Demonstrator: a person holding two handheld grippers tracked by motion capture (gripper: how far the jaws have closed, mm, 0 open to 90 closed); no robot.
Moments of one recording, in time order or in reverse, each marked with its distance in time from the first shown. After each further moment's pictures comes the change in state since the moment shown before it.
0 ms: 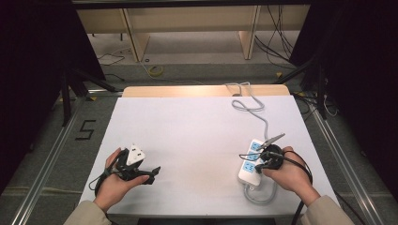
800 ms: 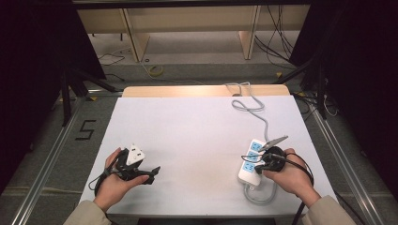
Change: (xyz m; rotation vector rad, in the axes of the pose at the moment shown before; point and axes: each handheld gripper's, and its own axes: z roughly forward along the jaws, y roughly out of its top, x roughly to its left) left arm 0.001 0.000 0.000 0.003 0.002 0.003; right arm 0.001 -0.007 0.000 -0.056 0.022 -0.011
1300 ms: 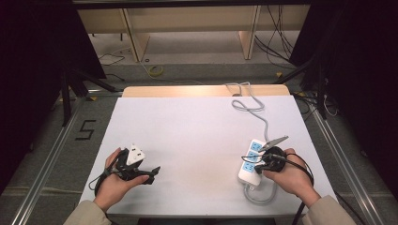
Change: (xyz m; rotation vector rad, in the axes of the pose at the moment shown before) left arm 0.000 0.000 0.000 0.000 0.000 0.001; right arm 0.000 0.000 -0.001 -0.008 0.004 -0.006
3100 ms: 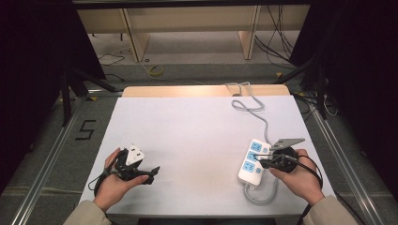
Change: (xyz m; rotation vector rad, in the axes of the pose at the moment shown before) left arm 0.001 -0.001 -0.001 -0.003 0.004 -0.004; right arm -0.009 -0.015 -0.019 -0.187 -0.053 0.014
